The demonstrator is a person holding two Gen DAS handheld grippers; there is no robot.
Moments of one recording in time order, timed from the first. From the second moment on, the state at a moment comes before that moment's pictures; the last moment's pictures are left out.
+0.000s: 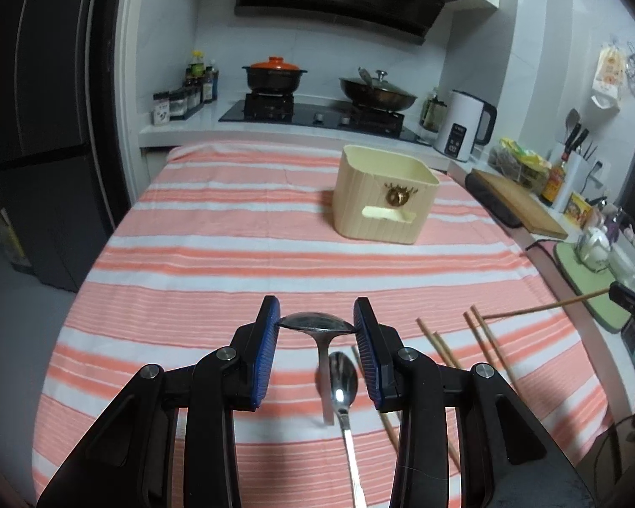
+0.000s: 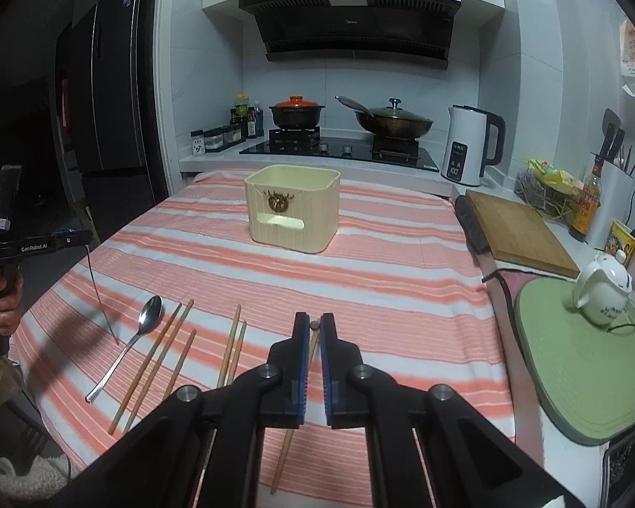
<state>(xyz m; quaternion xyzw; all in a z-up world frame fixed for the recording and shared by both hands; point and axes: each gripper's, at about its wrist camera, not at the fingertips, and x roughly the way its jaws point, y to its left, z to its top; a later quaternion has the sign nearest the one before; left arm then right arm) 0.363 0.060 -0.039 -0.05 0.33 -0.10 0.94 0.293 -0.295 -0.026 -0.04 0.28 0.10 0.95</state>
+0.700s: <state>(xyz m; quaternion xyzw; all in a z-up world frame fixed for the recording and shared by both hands) 0.392 0.033 0.051 -0.08 0.35 -0.18 0.92 0.347 -0.276 0.066 -0.03 0.24 0.15 0.96</state>
